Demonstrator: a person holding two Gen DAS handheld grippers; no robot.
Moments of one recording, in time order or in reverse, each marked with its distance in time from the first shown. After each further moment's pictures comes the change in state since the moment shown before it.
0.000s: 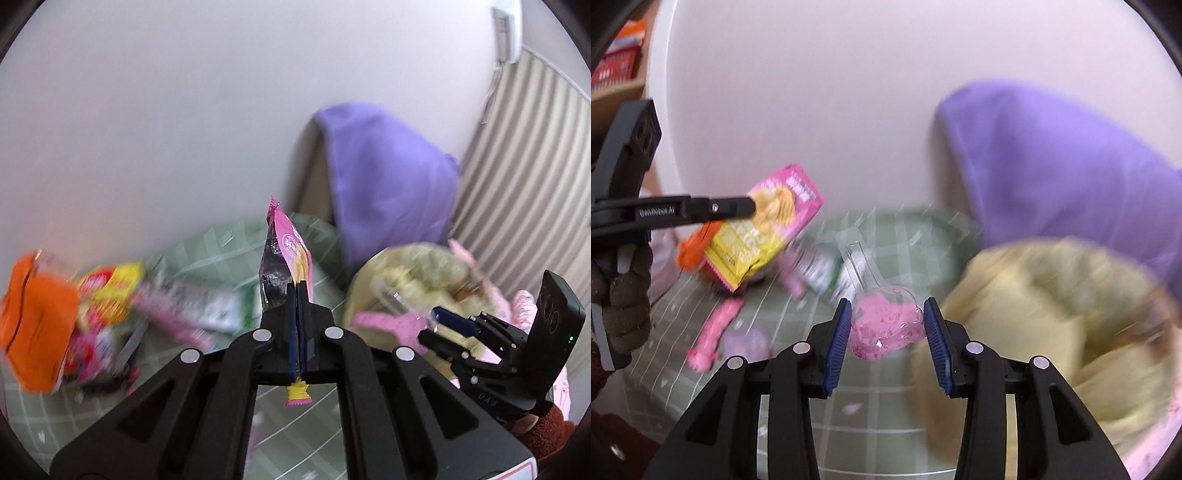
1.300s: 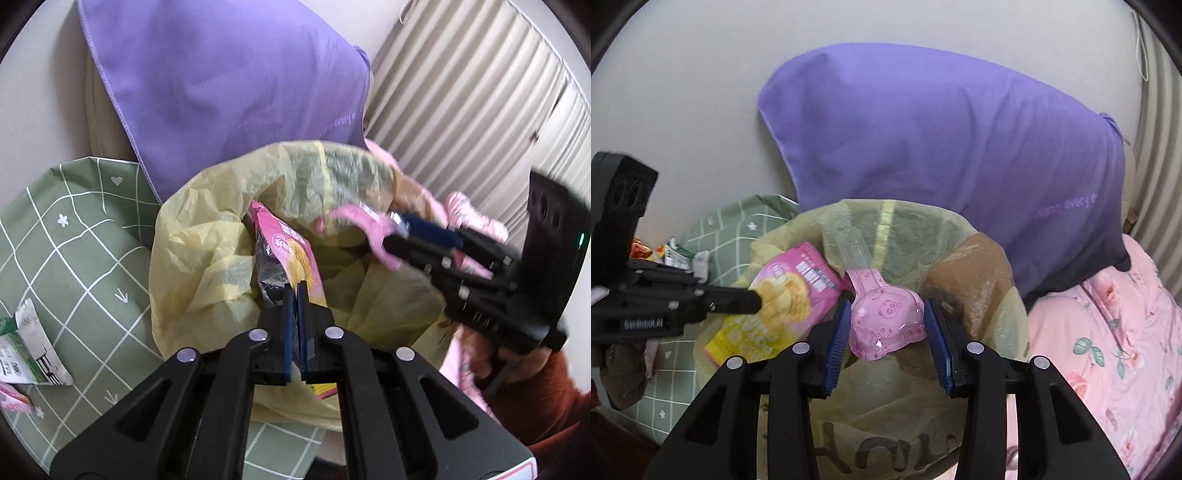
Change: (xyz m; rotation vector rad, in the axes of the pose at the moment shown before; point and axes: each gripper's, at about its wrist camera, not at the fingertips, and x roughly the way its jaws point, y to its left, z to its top) left arm 0.172 -0.114 -0.015 0.167 0.377 -0.336; right arm 0.006 -0.150 -0.018 0.163 0.139 -0.235
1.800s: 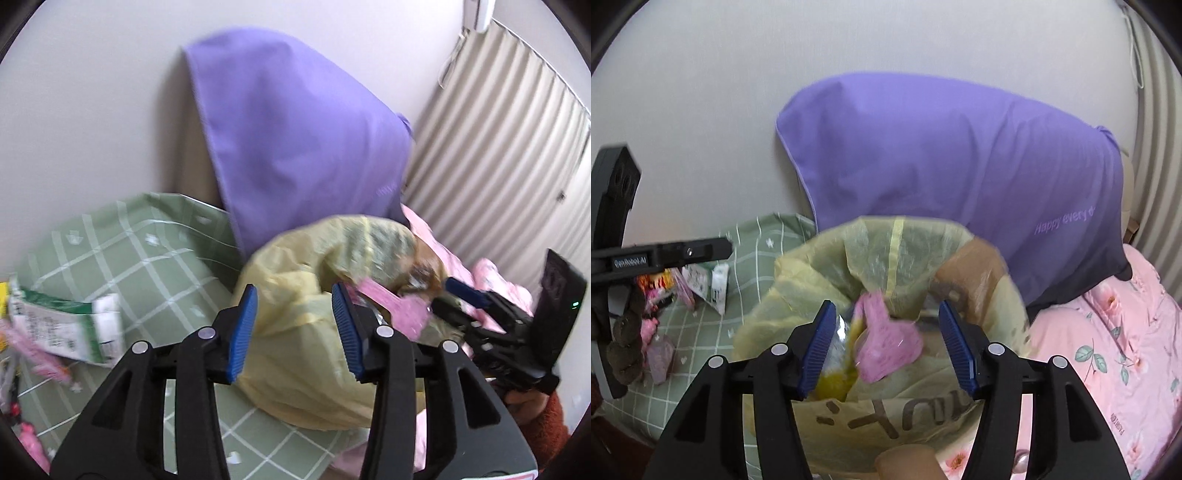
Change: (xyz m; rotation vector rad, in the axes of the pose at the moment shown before) left arm -0.084 0.021 -0.014 -0.117 -0.255 0.179; right arm -0.038 0.004 -0.002 0.007 -0.096 0.013
